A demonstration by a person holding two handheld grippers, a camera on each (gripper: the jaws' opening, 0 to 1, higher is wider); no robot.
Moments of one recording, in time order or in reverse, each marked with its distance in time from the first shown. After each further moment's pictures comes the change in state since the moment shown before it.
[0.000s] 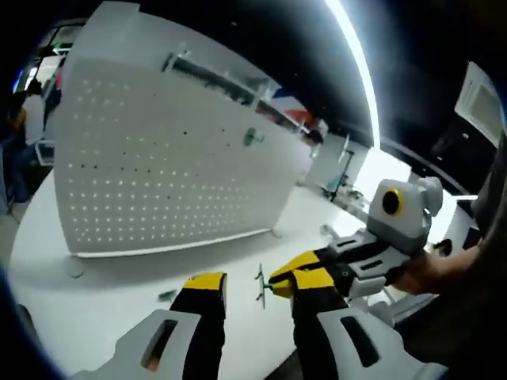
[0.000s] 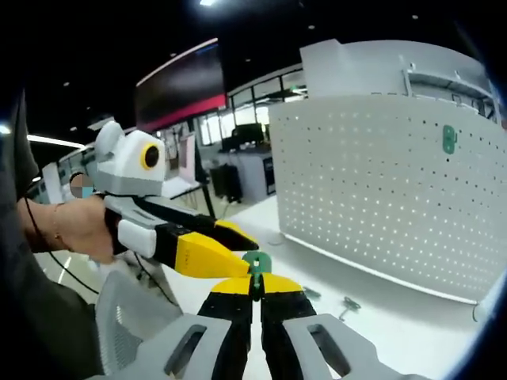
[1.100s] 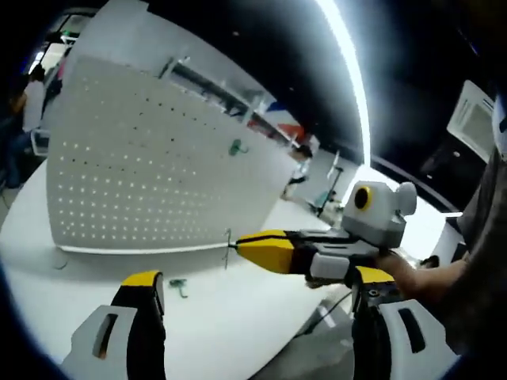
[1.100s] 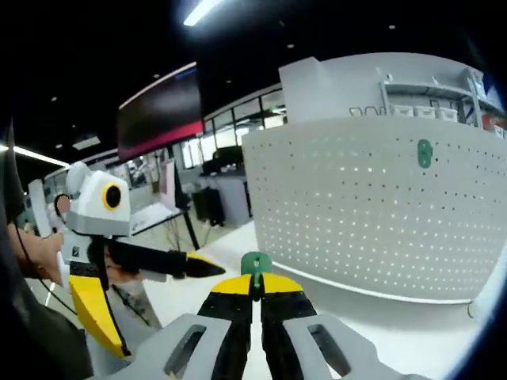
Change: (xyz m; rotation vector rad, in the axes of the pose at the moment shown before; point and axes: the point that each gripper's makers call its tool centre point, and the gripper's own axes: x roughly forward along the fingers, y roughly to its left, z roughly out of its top) left arm -0.002 -0.027 0.004 -0.067 -0.068 -0.070; right arm -0.005 -0.032 0.032 0.037 -0.130 -0.114
